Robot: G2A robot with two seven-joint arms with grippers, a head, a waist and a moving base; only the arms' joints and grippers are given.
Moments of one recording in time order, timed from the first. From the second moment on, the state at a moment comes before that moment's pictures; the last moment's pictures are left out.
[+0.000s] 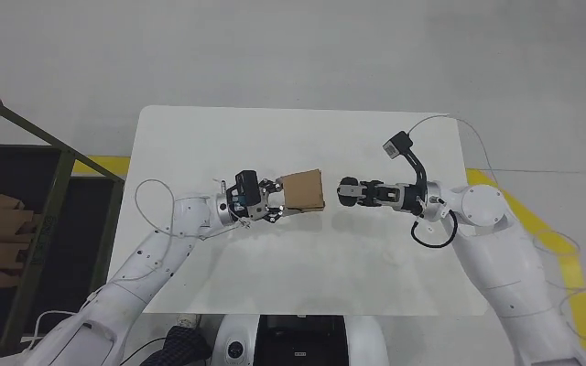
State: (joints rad) left arm 1.08 -1.05 -0.95 -1.25 1.61 -0.76 0.70; right arm -1.09 -1.06 1.18 -1.51 0.42 -0.29 1.15
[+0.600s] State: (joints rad) left arm 0.99 -1.09 -0.85 -1.07 1.67 -0.71 0.55; right arm -1.08 -1.06 1.16 -1.45 0.41 -0.30 1.11
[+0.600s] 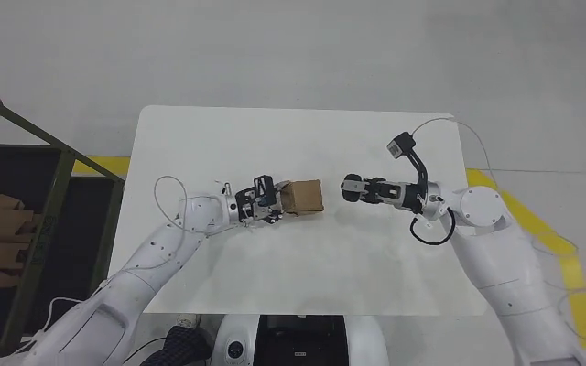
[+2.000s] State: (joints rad) left arm 1.17 -0.99 -1.34 -1.31 1.07 -0.65 0.24; right arm -0.95 -1.10 1.17 -1.08 -0.36 -0.56 0.18
